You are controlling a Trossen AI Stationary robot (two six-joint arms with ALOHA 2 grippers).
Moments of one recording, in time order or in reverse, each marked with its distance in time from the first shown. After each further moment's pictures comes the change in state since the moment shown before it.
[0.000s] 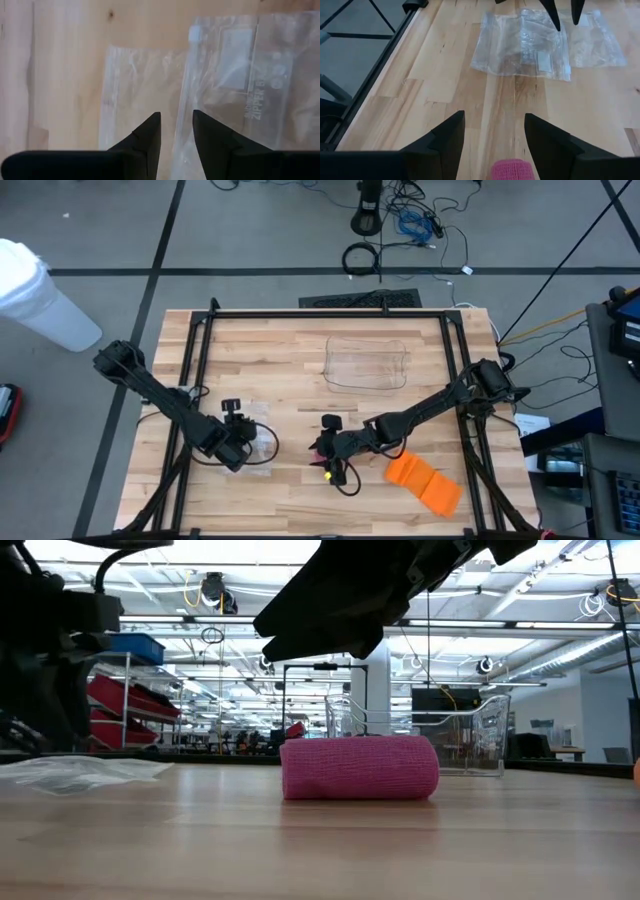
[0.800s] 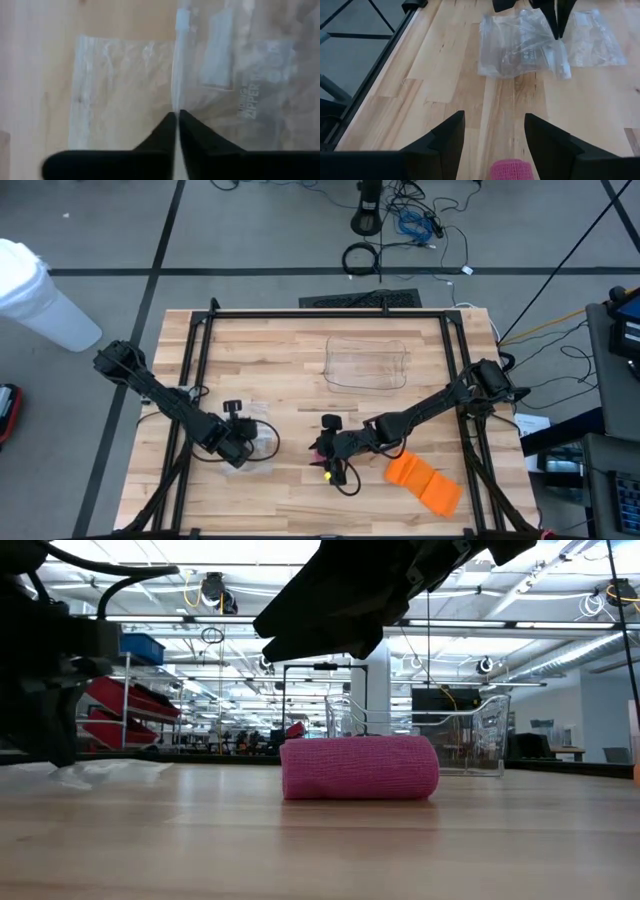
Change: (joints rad) left arm 0.032 0.000 -0.081 0.137 0.077 0.024; right arm -0.001 0.001 0.000 0.001 0.000 0.000
